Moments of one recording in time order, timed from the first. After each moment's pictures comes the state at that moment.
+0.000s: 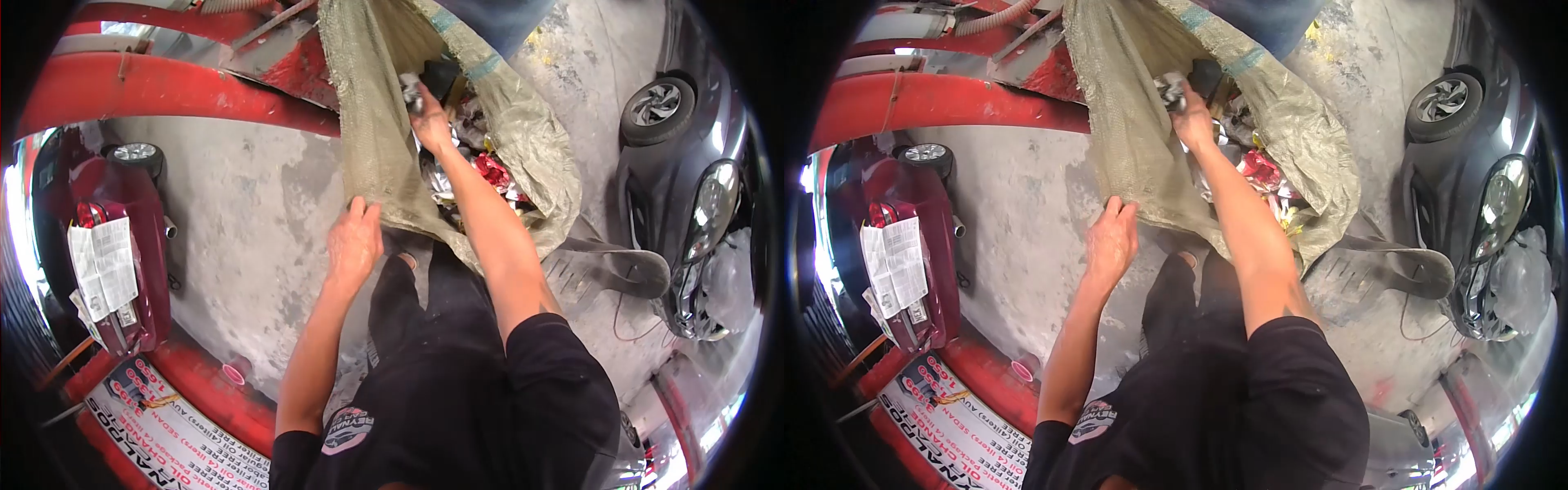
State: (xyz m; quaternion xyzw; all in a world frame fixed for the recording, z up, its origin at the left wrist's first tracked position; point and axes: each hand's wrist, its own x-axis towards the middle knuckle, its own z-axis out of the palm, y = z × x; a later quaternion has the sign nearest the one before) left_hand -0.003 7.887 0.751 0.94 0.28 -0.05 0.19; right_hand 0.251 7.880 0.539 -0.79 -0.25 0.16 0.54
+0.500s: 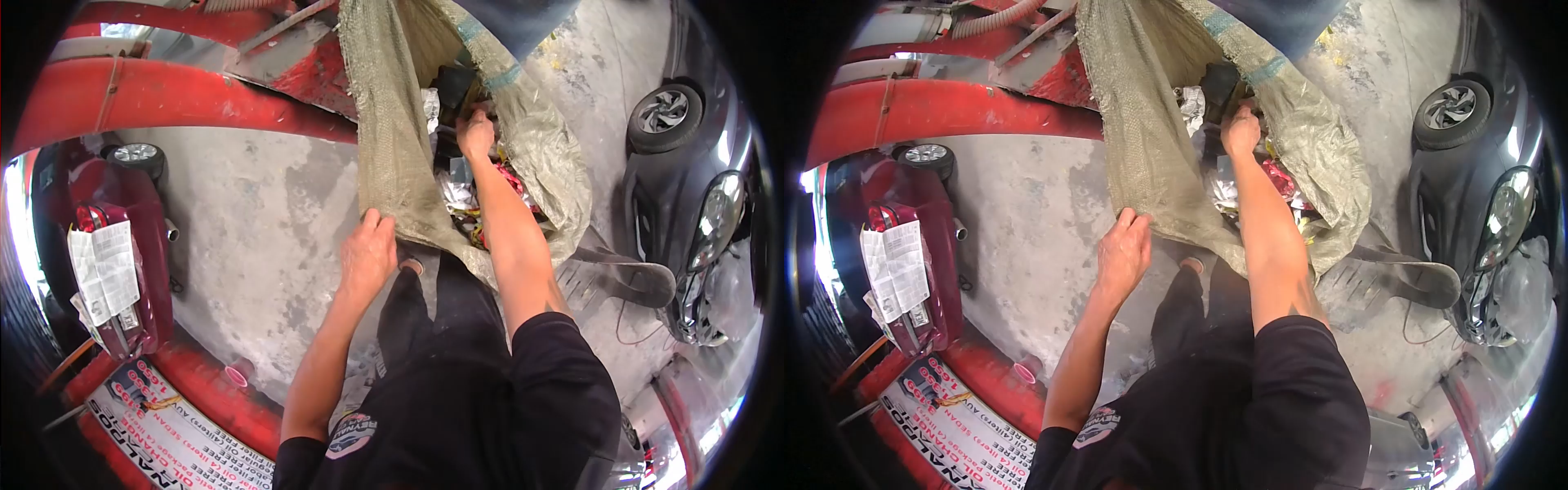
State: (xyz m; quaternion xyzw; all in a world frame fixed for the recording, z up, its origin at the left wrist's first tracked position) left_hand -0.001 7.902 0.743 0.93 0.27 -0.02 0.25; right_hand 0.284 7.848 0.499 -0.93 -0.12 0.08 0.33
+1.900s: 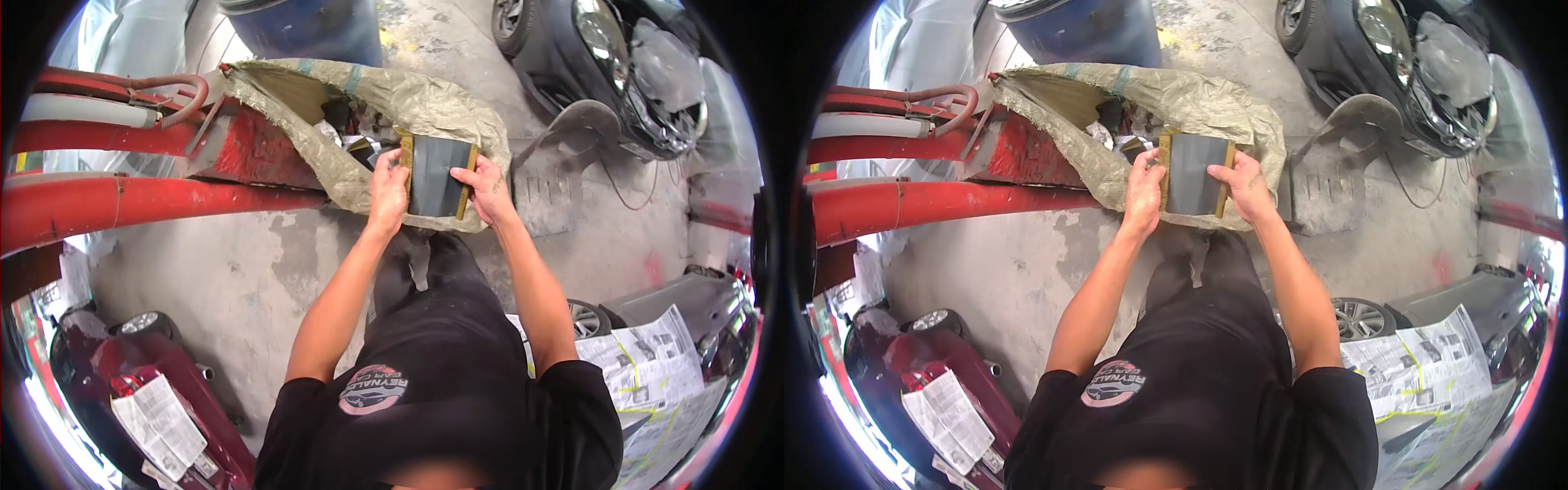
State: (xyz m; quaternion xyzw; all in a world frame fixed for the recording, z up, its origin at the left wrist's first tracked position) left_hand 0.079 7.825 0.749 0.53 0.18 -0.09 0.82; right_hand 0.104 7.619 0.765 -0.54 0.08 0.20 0.82
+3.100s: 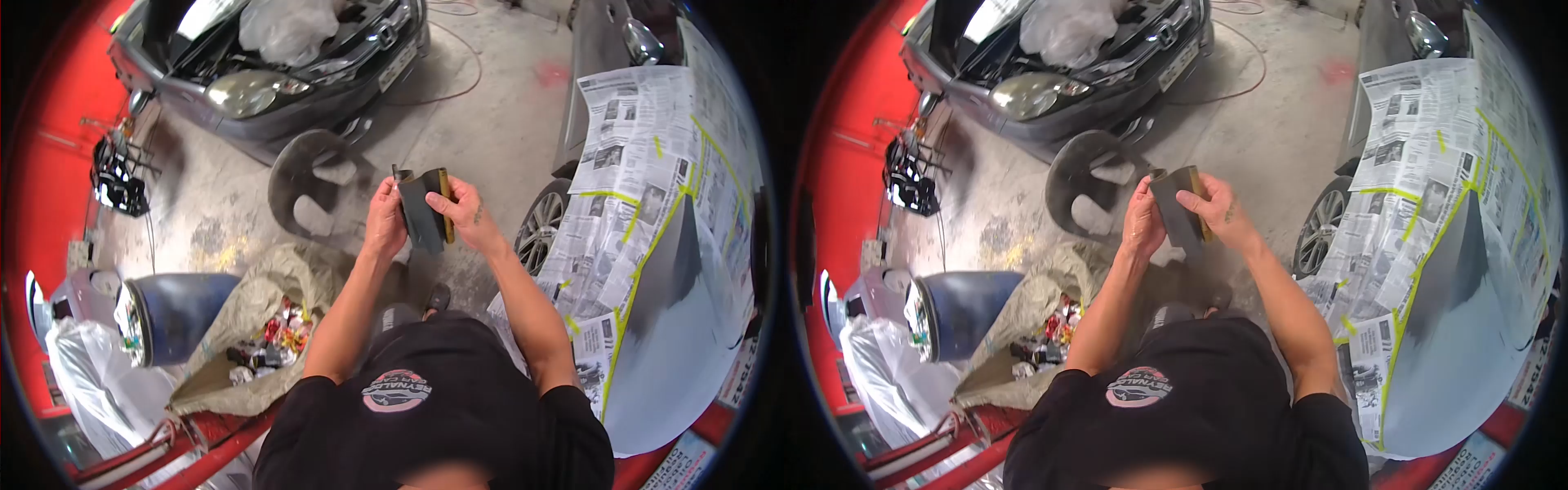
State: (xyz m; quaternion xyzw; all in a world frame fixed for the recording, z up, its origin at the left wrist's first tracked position) left_hand 0.009 7.195 0.799 0.31 -0.15 -0.51 0.79; right_hand -0.152 7.098 0.871 -0.56 0.18 -0.24 0.77
